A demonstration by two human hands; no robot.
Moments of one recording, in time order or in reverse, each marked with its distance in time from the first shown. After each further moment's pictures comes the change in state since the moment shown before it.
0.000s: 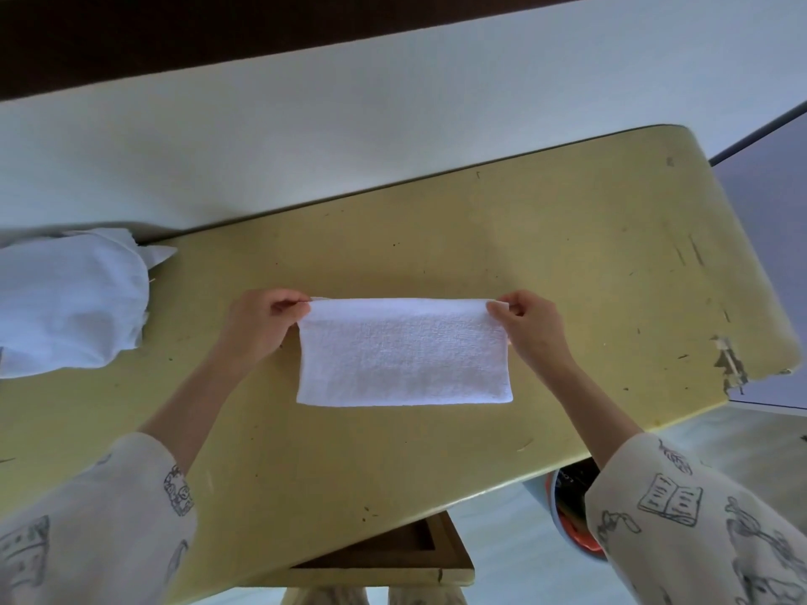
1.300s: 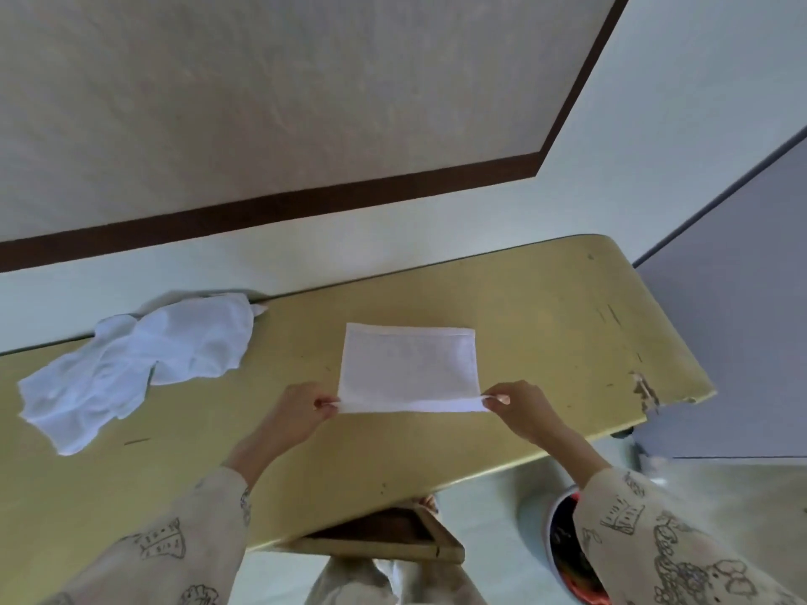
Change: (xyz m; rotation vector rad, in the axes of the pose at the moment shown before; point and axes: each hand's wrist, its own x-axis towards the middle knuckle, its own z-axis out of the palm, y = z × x) left_hand -0.136 0.020 -0.050 0.272 -0.191 0.163; right_hand -0.128 -0.033 -0.068 -0.432 -0.276 -0.163
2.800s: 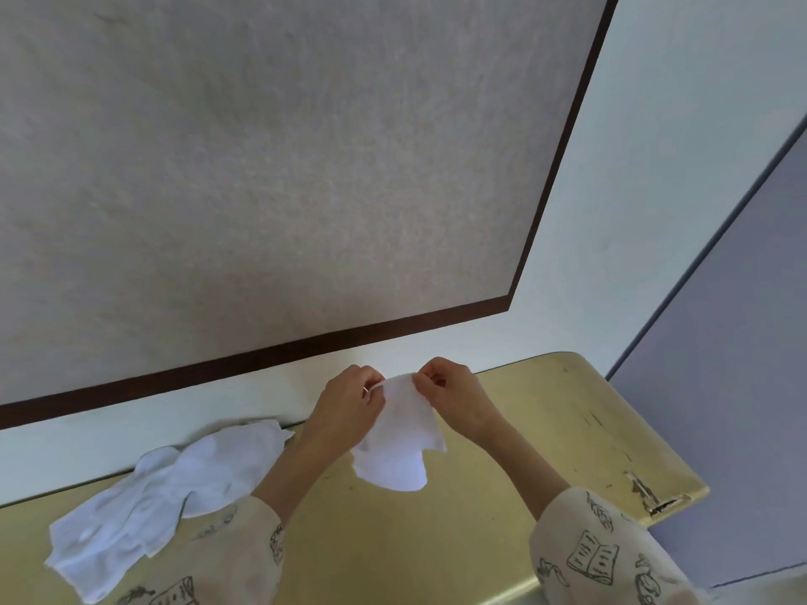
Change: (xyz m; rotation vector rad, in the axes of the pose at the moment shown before) left_hand -0.047 0.117 -0.129 -0.016 0.433 0.370; right_hand -0.074 -0.211 -0.068 0.371 0.297 -0.397
